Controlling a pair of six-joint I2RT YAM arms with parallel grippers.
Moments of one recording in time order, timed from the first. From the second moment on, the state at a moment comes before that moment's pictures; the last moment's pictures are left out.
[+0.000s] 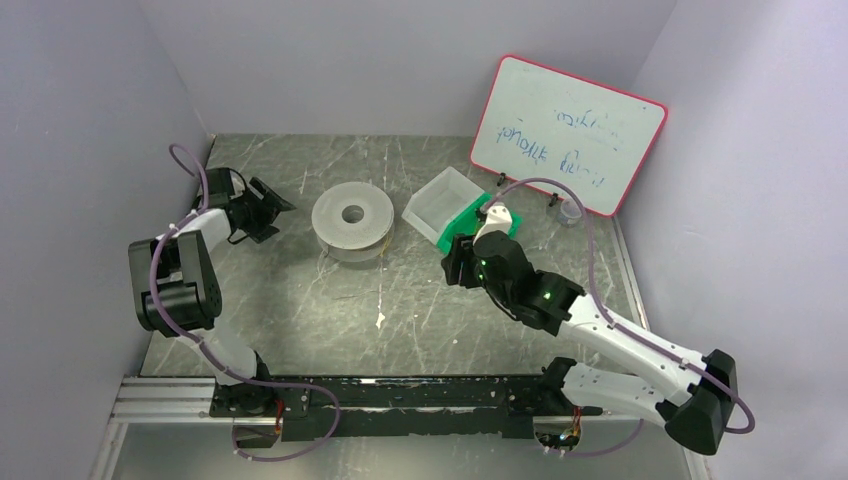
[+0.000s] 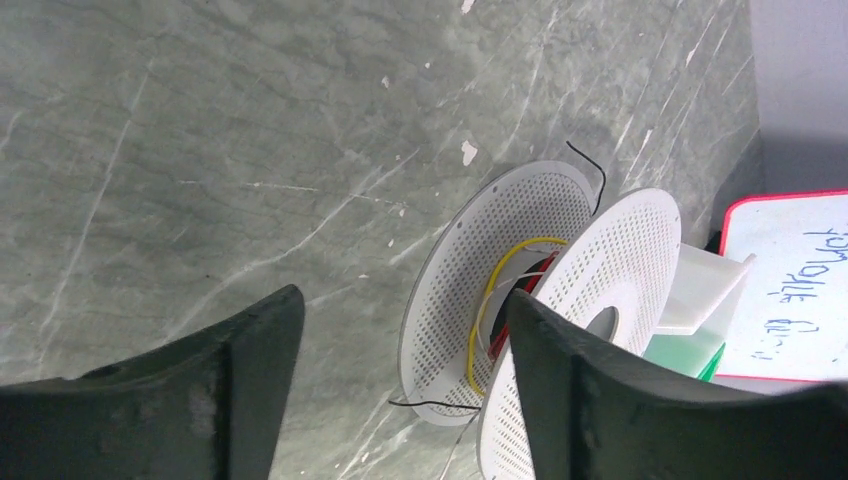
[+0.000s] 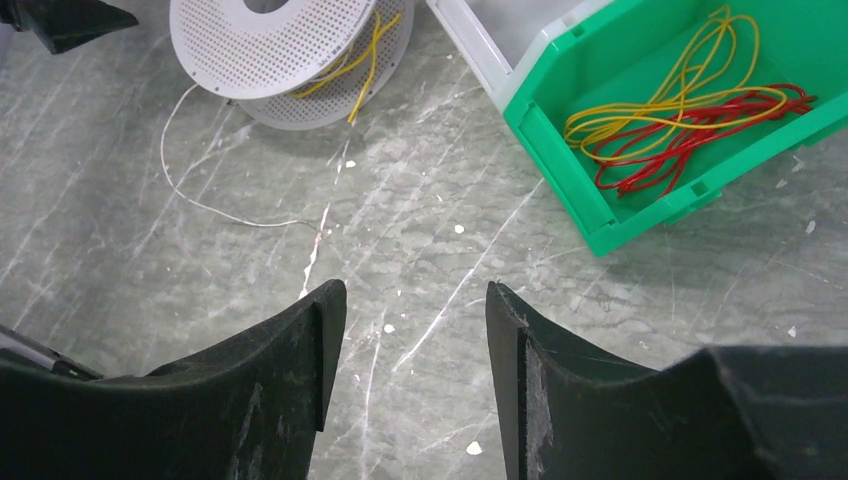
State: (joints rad) left arm 0.22 1.73 1.01 -0.13 0.39 -0.71; right arm 0.88 0.96 0.80 -0.37 0.37 0.54
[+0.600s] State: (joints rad) left arm 0.14 1.65 1.25 -0.37 0.21 -0.54; right arm 0.65 1.28 0.94 -0.41 0.14 0.47
